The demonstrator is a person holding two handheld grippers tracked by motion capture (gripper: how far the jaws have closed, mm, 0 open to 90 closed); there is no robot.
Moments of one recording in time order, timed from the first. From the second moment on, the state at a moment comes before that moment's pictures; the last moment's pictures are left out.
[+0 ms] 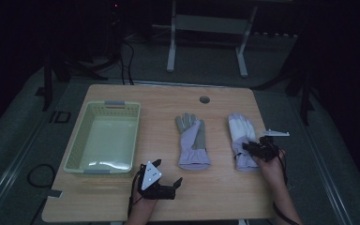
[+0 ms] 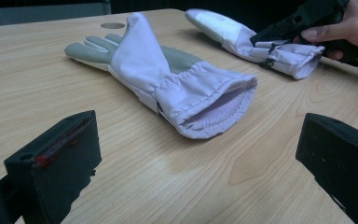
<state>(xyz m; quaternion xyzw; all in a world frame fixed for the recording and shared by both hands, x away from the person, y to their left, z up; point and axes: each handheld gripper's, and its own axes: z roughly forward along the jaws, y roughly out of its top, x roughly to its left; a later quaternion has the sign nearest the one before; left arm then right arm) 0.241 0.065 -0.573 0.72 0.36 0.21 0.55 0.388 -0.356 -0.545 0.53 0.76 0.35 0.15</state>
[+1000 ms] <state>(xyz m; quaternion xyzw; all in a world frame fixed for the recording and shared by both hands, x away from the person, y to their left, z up) 0.240 0.065 -0.573 0.72 0.36 0.21 0.55 0.364 -0.314 -0.431 0.52 0.72 0.40 0.21</state>
